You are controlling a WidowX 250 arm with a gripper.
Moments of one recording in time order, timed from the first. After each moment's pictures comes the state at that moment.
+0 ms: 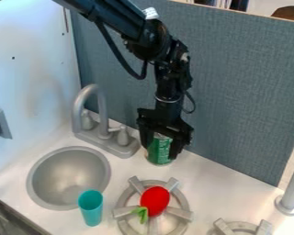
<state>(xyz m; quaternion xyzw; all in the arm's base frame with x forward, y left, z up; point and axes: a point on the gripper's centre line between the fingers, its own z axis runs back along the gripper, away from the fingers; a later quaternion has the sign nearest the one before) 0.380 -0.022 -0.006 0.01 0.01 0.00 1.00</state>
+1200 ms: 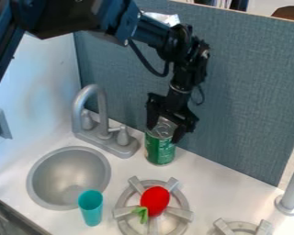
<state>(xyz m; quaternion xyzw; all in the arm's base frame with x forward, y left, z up) 0.429 -0.007 -0.007 0.10 0.02 0.00 0.99</state>
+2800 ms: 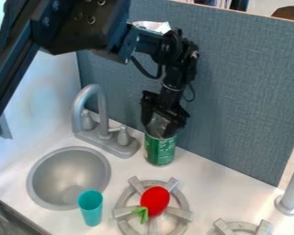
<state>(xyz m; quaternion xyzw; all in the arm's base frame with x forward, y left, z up) 0.446 0.016 -0.028 0.10 0.03 -0.01 0.99</state>
